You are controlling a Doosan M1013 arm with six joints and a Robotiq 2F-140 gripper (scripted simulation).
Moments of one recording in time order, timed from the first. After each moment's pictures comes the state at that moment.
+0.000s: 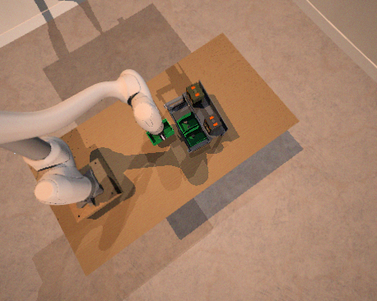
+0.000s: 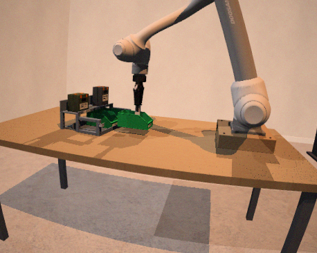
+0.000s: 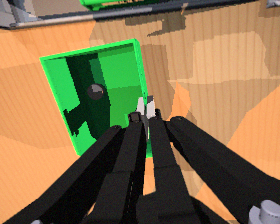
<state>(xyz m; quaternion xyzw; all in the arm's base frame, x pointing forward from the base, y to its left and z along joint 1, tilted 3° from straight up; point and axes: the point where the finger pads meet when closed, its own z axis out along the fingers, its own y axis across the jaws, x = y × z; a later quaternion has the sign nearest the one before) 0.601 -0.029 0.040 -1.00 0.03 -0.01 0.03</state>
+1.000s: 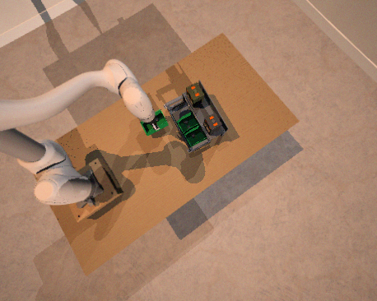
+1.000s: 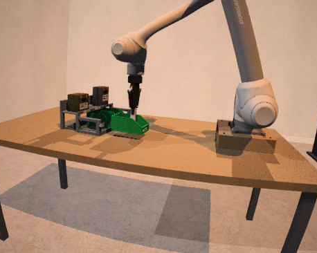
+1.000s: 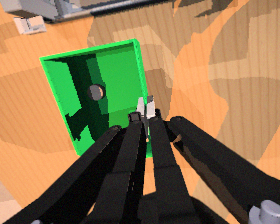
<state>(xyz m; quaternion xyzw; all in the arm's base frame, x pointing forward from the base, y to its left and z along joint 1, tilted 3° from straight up) 0.602 0.053 0.043 -1.00 0.07 0.00 0.03</state>
